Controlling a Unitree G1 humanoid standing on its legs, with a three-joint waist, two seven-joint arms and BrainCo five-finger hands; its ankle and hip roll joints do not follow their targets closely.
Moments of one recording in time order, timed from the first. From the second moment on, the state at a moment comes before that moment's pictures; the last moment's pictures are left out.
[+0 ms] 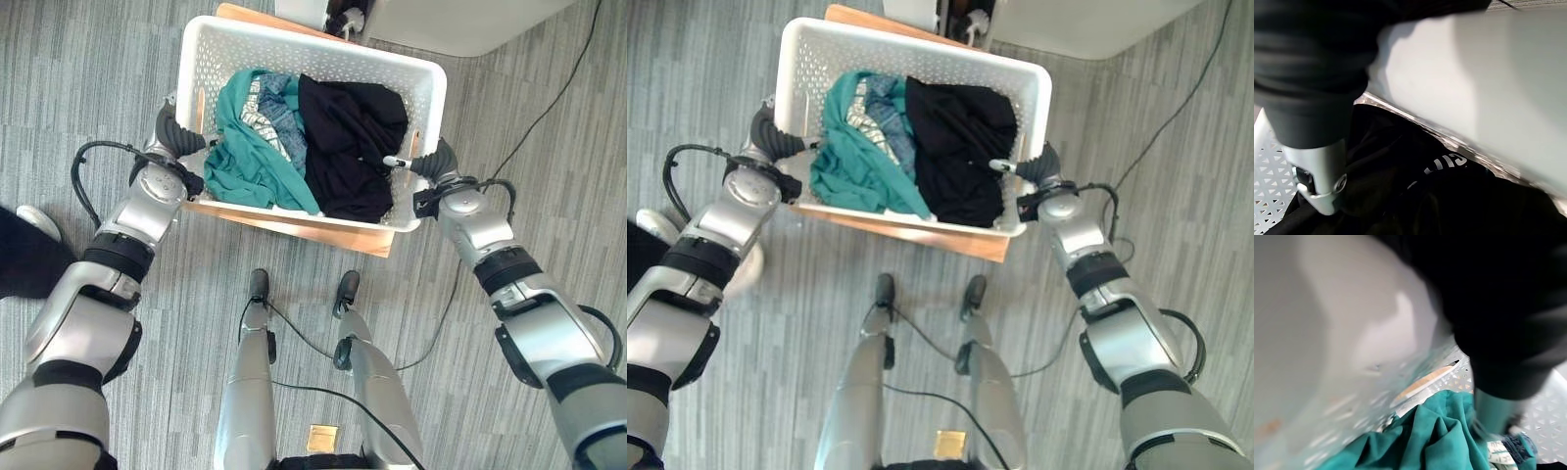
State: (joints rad) left arm -1.12 0.70 -0.56 0.79 -0.19 0.10 0.31; right arm -1.06 -0.49 0.46 0.81 0.46 0.11 -0.20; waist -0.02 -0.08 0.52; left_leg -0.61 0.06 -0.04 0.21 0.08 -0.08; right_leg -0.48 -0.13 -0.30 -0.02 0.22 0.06
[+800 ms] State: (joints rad) left arm -1.14 0.85 -0.57 0.55 -0.06 0.11 0.29; right arm -0.91 -0.67 0.47 0.52 0.45 0.09 -0.21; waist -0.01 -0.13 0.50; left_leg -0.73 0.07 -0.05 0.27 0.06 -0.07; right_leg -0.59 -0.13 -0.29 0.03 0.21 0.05
